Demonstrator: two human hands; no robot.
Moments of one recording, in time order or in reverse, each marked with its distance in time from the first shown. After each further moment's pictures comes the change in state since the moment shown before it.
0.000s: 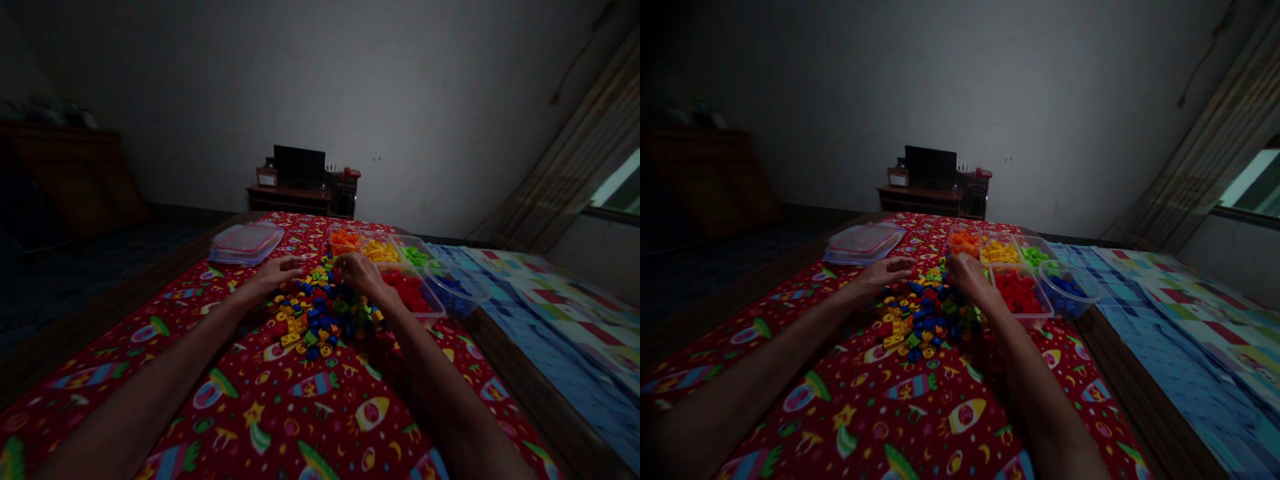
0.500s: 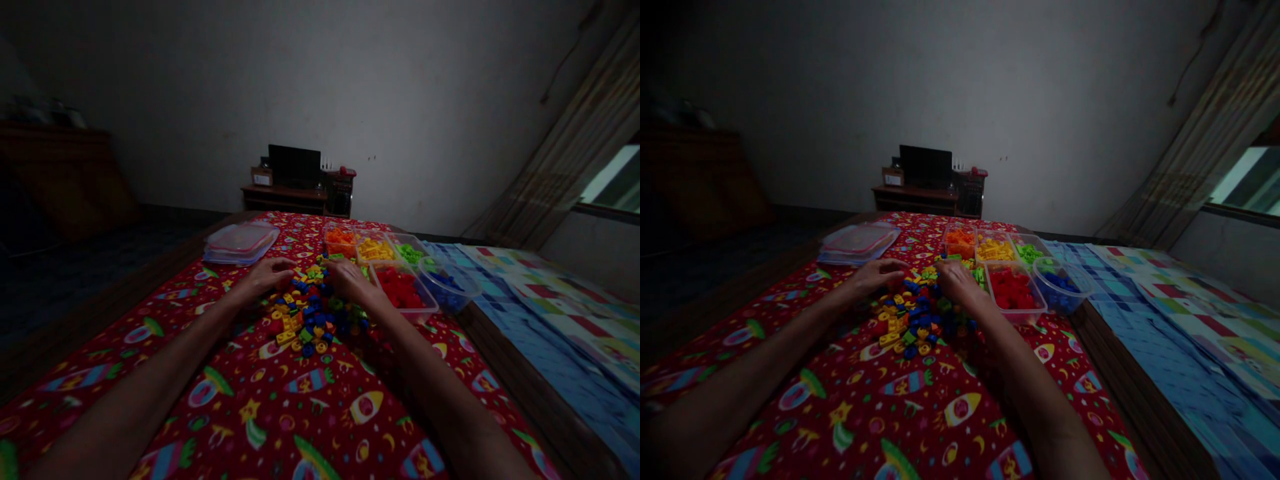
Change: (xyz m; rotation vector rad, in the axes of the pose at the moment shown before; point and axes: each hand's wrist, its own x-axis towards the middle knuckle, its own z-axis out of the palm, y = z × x) left_hand 0.004 -0.006 -0.007 0.242 0.066 0.056; right_hand -0.013 -0.001 0.016 -0.032 -0.054 -0.118
